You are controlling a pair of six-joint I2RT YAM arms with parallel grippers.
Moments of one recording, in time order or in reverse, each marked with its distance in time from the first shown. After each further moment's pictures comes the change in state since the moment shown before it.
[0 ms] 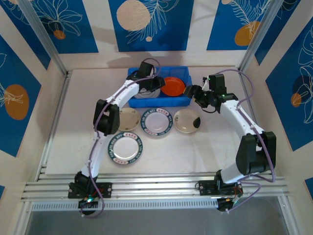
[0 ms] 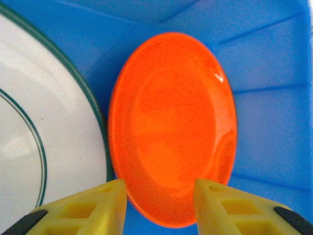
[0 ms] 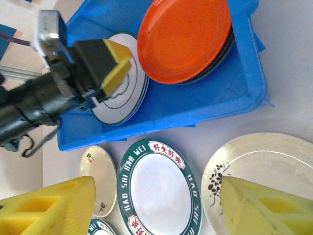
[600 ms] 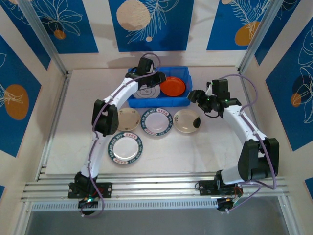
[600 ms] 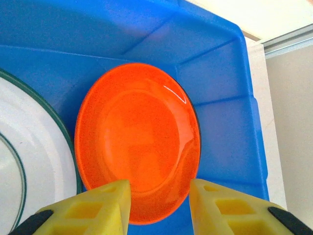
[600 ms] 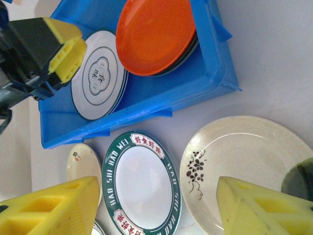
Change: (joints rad) left arm -0.005 -0.025 0.020 0.032 0.003 0.024; right arm -0.029 -0.074 -0.084 -0.011 0.021 -0.009
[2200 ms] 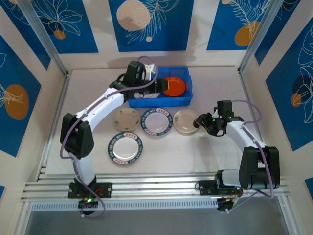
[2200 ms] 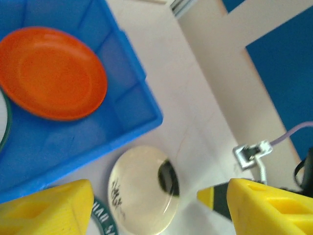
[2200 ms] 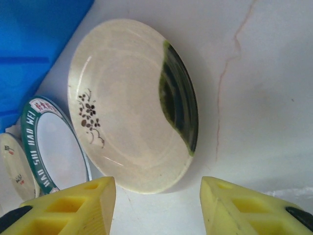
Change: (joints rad) left arm -0.084 -0.686 -0.740 0.147 0.085 0.183; right arm -0.111 -0.104 -0.344 -0.041 0.003 0.054
